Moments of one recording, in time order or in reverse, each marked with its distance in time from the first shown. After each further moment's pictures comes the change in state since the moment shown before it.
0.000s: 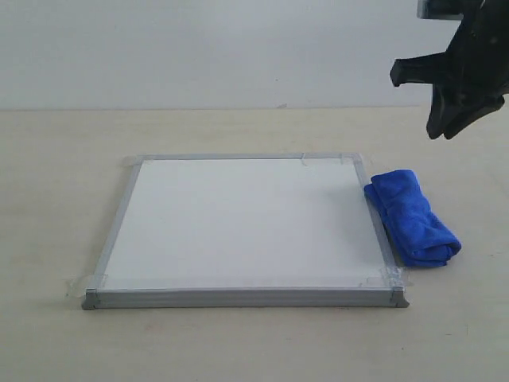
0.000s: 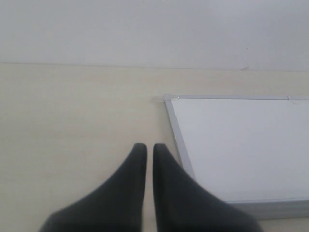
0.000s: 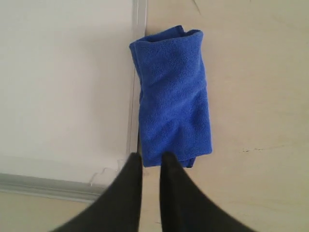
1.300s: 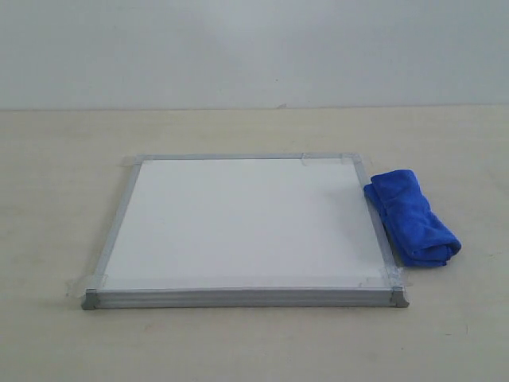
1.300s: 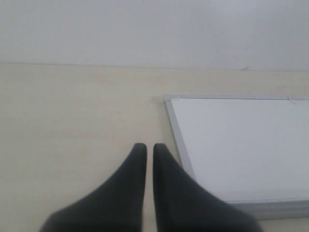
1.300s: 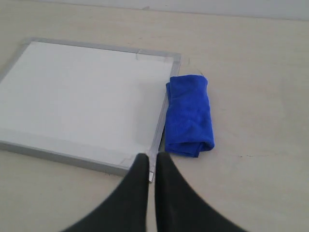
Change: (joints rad) left arm 0.000 0.000 0.000 0.000 0.000 0.000; right arm 0.000 -1.229 0.885 0.105 -0.385 -0.162
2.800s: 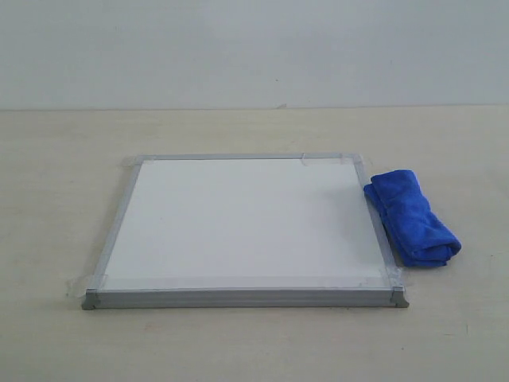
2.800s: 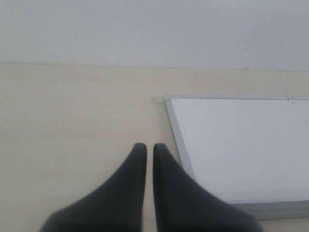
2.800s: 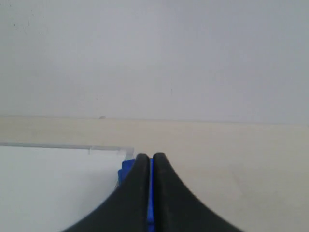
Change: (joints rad) left arm 0.000 0.000 0.000 0.000 0.000 0.000; right arm -0.050 -0.506 0.633 0.013 -0.698 -0.068
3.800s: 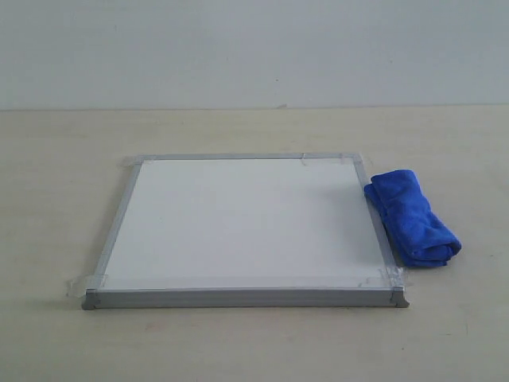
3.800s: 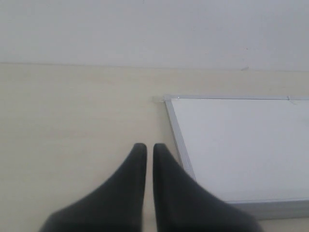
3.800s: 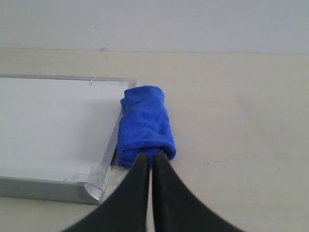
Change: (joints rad) left arm 0.000 0.000 0.000 0.000 0.000 0.000; right arm 0.000 -0.005 0.026 -0.093 0.211 0.106
